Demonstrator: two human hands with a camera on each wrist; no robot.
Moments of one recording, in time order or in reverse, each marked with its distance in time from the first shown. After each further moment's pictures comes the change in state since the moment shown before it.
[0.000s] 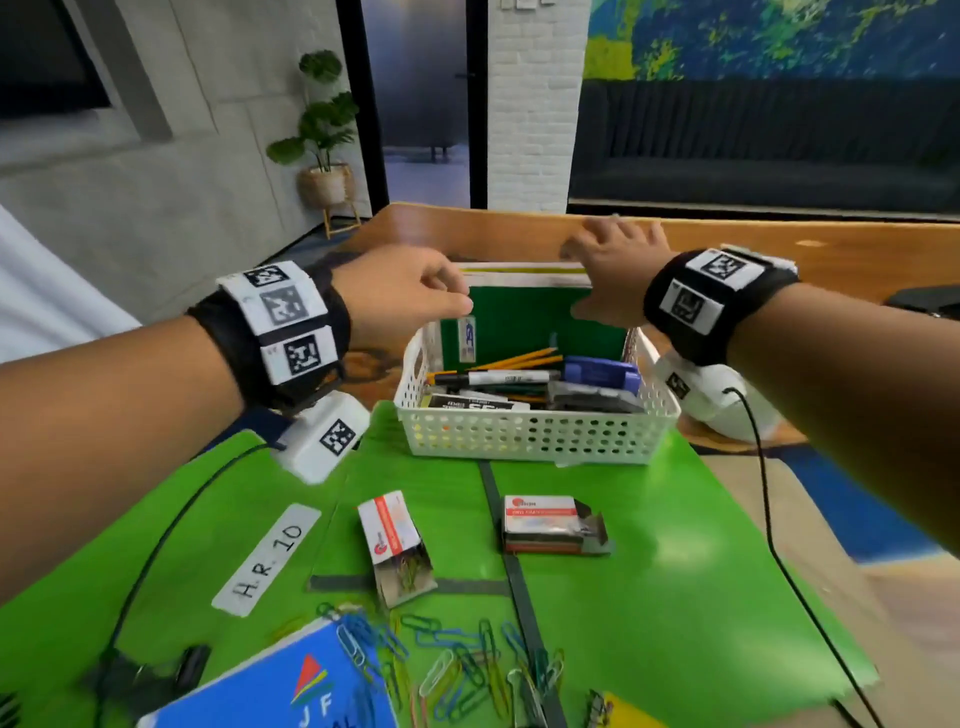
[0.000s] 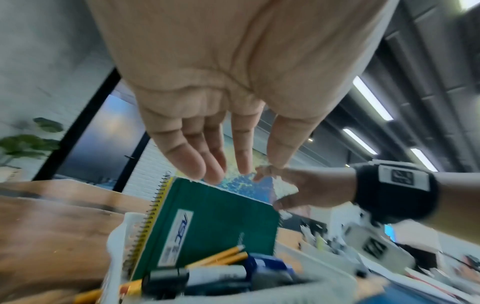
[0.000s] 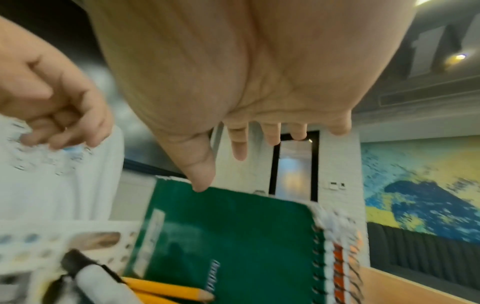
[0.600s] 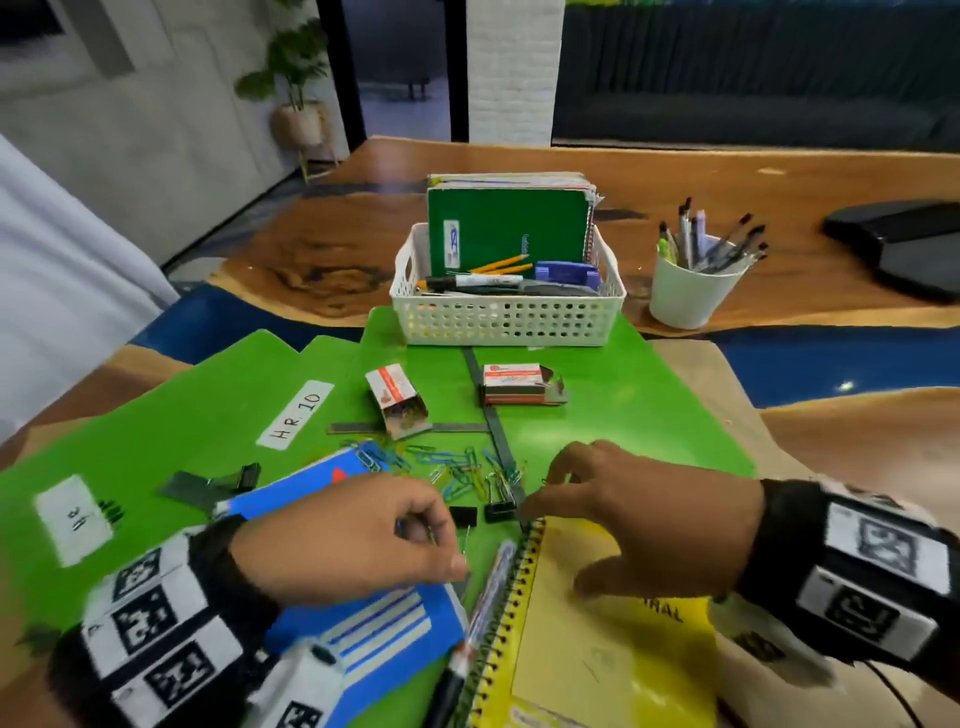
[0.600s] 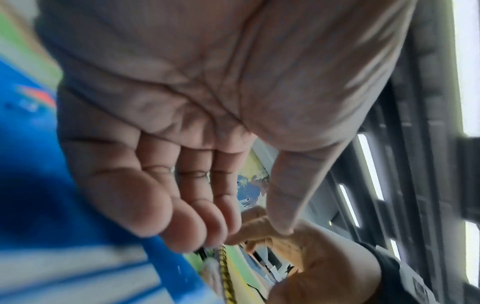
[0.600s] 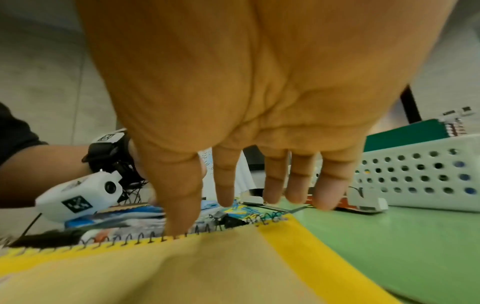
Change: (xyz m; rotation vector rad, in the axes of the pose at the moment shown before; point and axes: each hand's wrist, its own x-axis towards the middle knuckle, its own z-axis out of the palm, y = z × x) left_hand -0.271 0.043 0.098 -0.444 -0.559 -0.149; right_hand -0.315 -0.072 0.042 0.204 -0.427 -0.515
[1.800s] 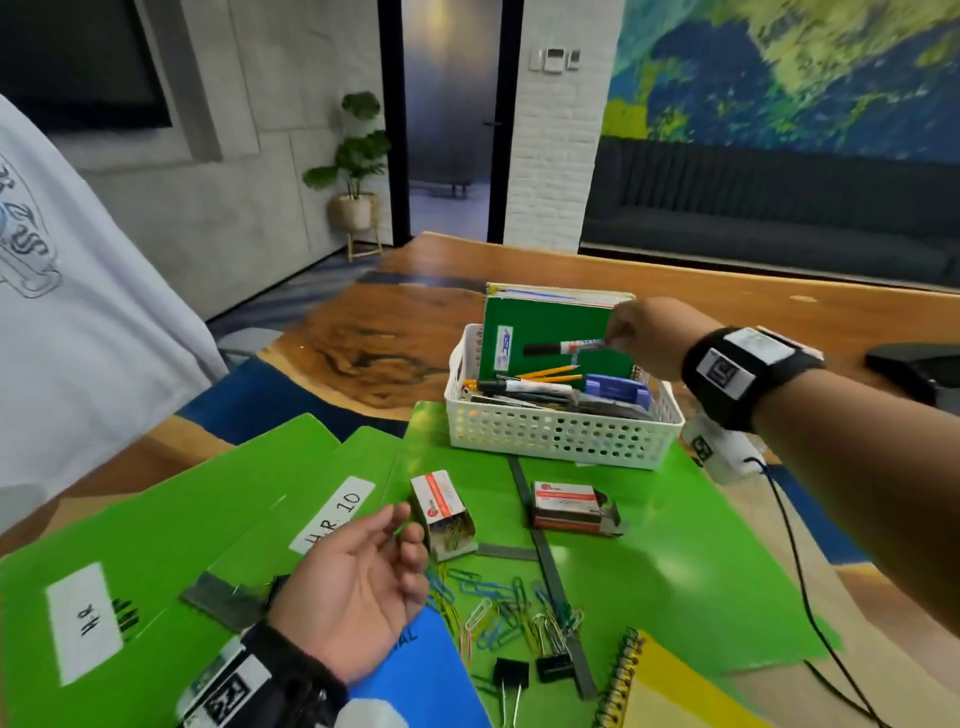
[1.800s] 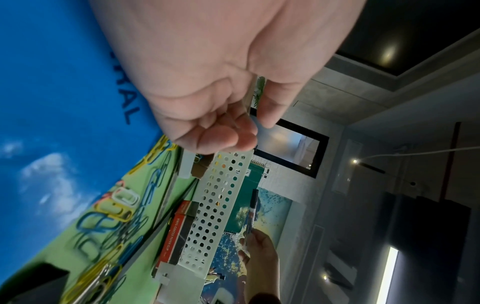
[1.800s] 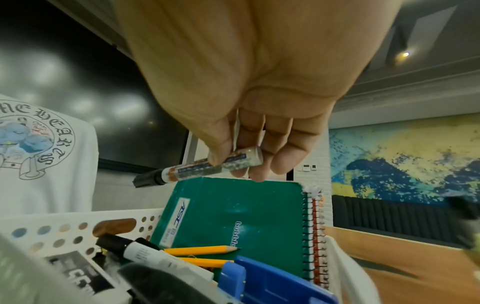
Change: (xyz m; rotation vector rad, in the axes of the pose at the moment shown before) left_hand 0.054 -0.062 -0.030 -1.801 0.361 0.063; right_hand 0.158 0.151 -0.165 -0.031 0.545 0.480
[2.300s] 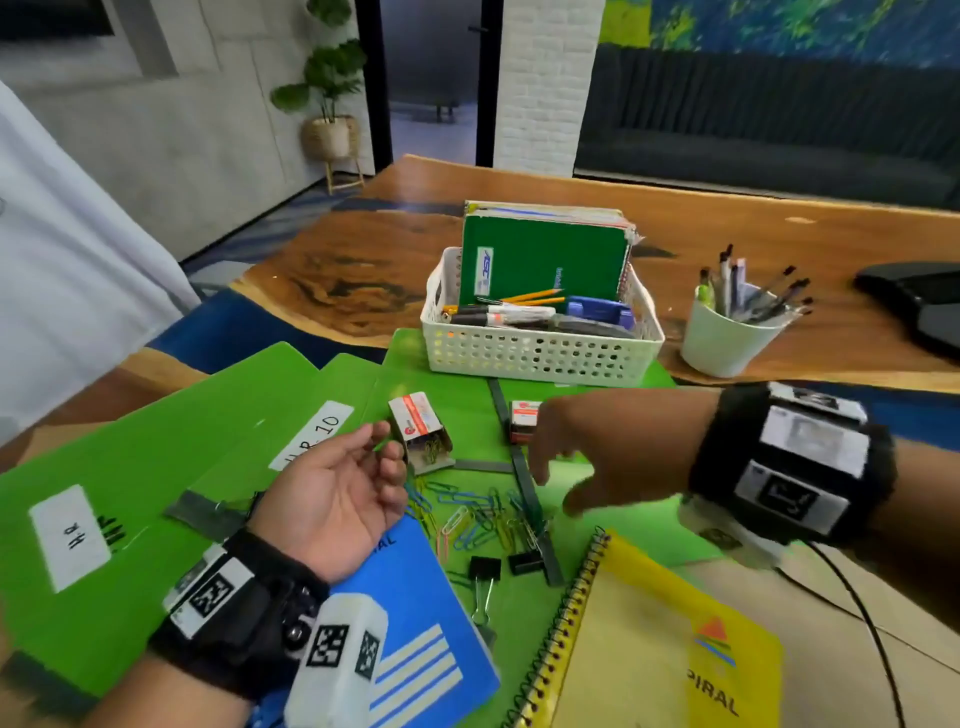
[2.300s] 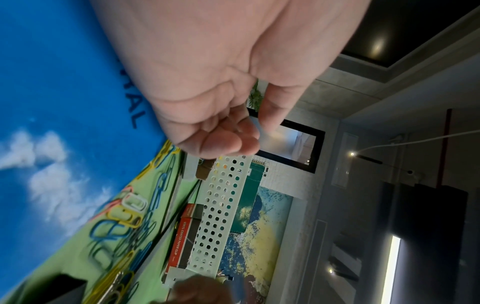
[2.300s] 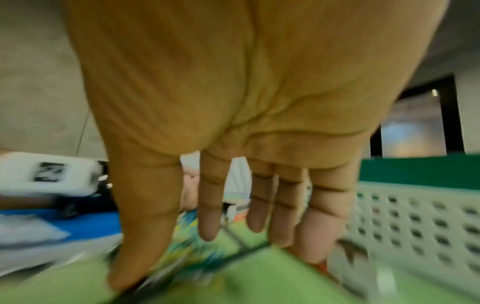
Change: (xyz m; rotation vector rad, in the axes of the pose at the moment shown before) left_hand 0.005 -0.005 -0.005 0.102 -0.025 0.027; right_hand -0.165 -0.070 0.016 -0.059 -0.529 -0.536
